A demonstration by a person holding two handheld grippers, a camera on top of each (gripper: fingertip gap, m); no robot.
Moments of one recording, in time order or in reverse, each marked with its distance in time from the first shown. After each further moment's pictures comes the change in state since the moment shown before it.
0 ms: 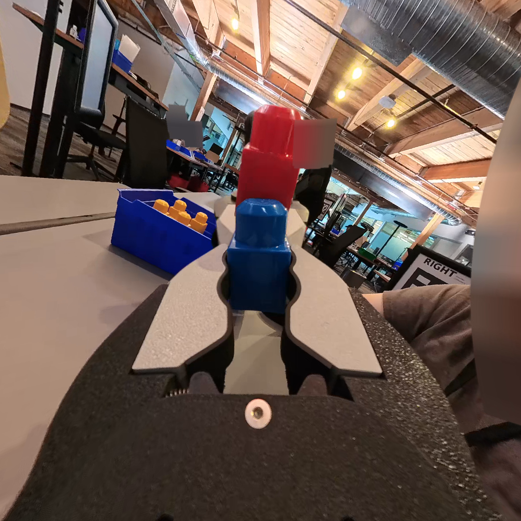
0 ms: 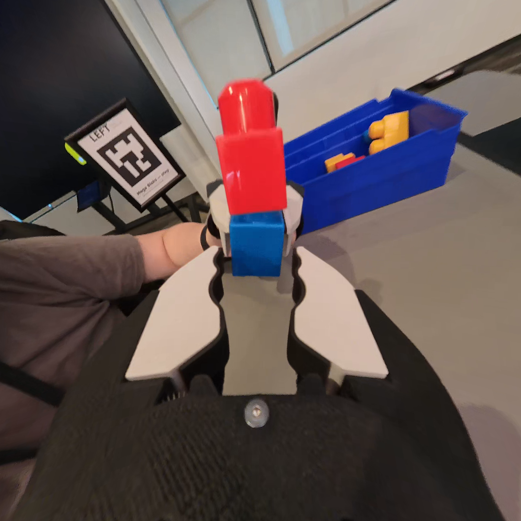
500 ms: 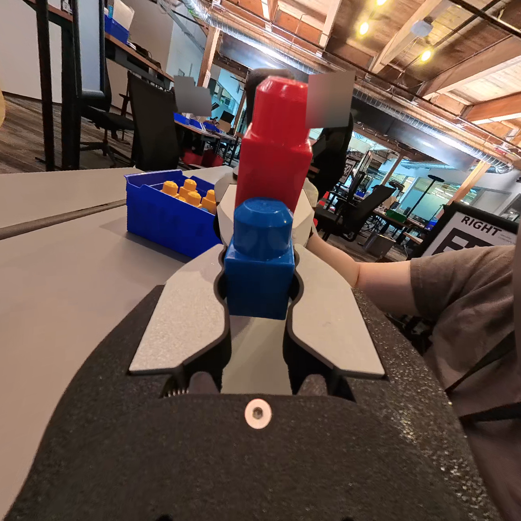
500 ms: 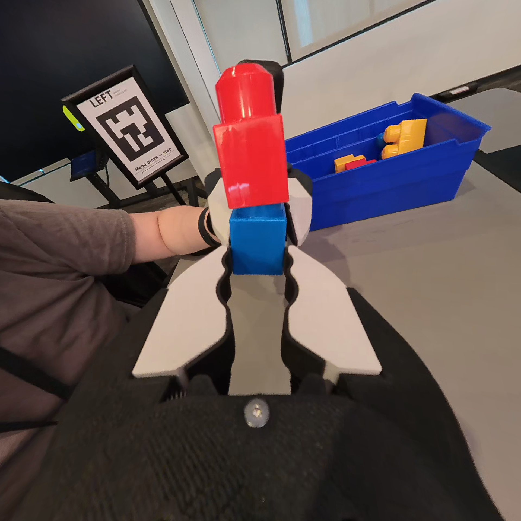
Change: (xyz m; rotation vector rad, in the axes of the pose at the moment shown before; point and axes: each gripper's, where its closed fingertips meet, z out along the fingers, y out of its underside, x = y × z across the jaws) left arm -0.001 0.017 0.004 -0.129 -0.045 0.117; right arm -0.002 0.009 0.006 -0.032 -0.029 -0.106
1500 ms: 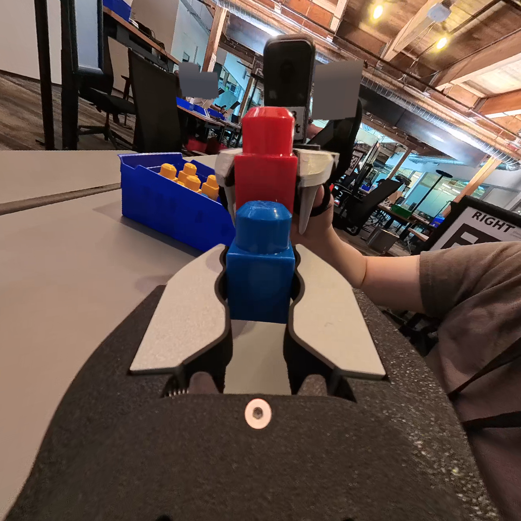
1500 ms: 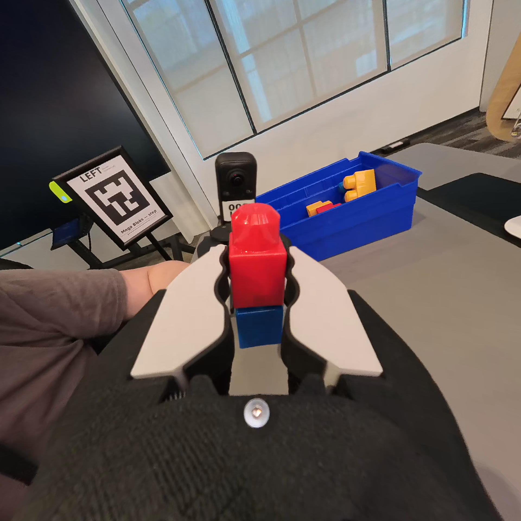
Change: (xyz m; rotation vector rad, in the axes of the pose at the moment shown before) left arm 0.000 0.018 0.011 -0.036 -0.023 -0.022; right arm 0.004 -0.033 -0.010 0.223 0.123 0.061
